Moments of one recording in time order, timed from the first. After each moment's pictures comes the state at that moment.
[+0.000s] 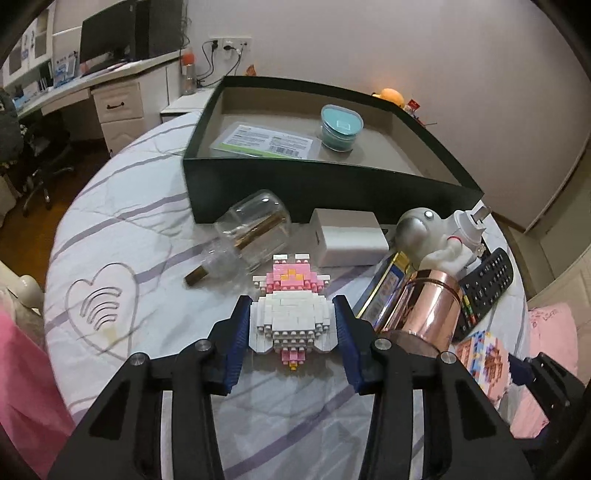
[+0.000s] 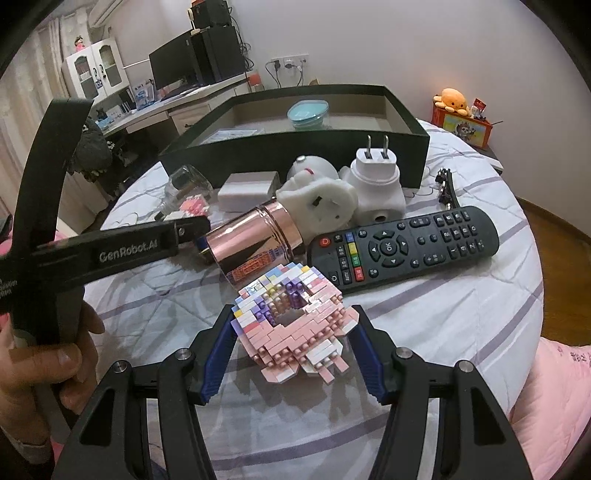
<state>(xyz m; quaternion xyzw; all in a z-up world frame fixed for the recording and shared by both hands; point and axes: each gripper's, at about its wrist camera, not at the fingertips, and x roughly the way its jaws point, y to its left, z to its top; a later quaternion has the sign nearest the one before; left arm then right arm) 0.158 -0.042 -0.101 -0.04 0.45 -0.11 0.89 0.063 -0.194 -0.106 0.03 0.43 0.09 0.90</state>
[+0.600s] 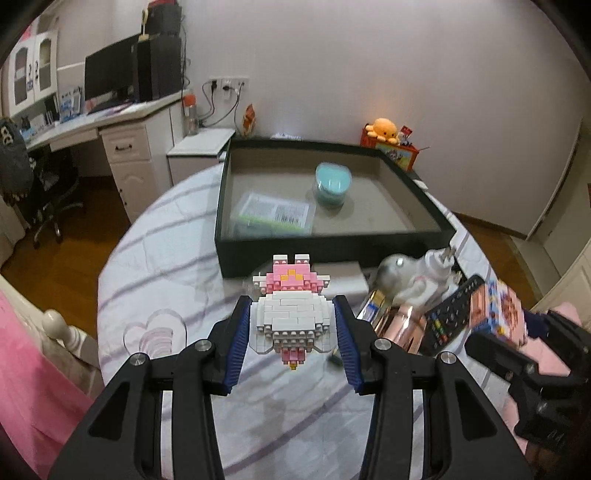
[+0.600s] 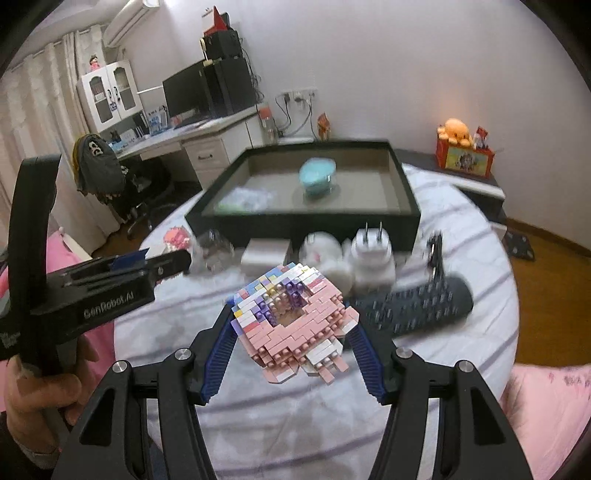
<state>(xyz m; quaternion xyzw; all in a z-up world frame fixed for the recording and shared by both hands) 0.145 -0.034 -0.040 -0.02 0.39 -0.11 0.92 0.072 -0.200 -0.048 0.04 0.37 0.11 0.92</state>
